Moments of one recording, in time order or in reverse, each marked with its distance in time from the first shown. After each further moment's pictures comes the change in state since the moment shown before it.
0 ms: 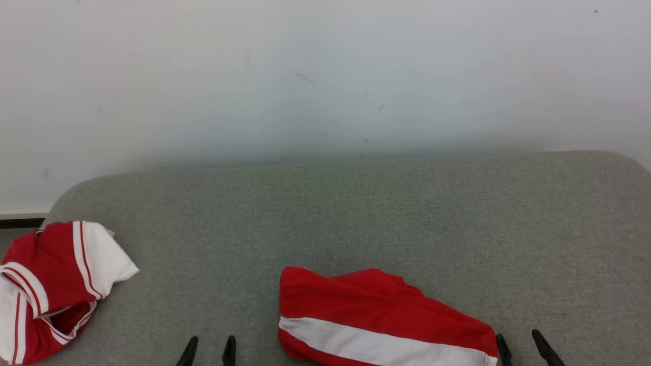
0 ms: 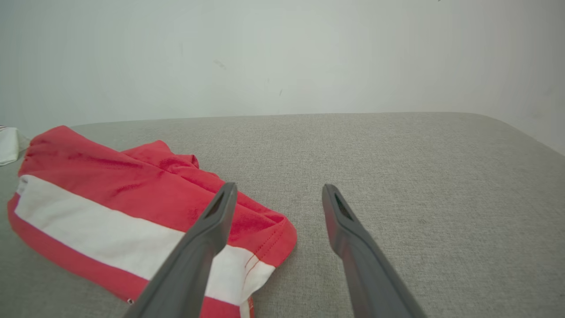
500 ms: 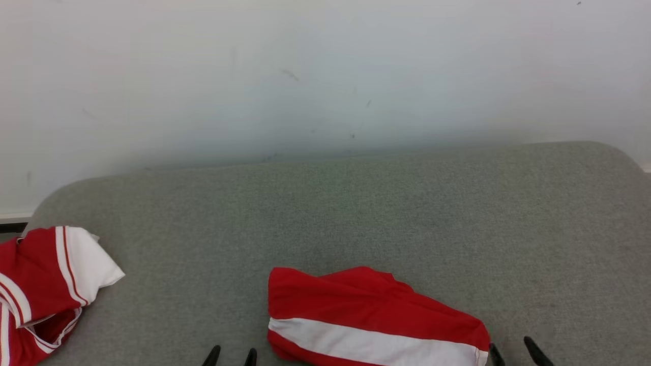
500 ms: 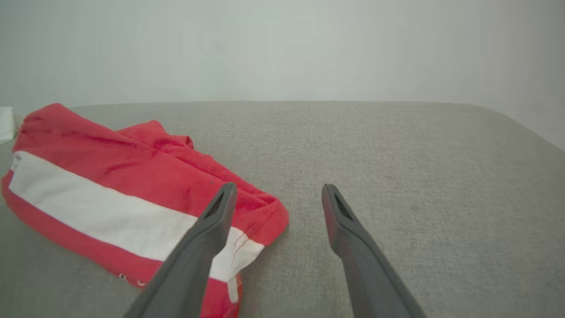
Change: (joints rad) left arm -0.014 0.002 -0.051 0.077 0.019 -0.030 0.000; right arm -0.015 -0.044 0.049 0.005 0.020 0.000 0.012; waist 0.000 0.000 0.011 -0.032
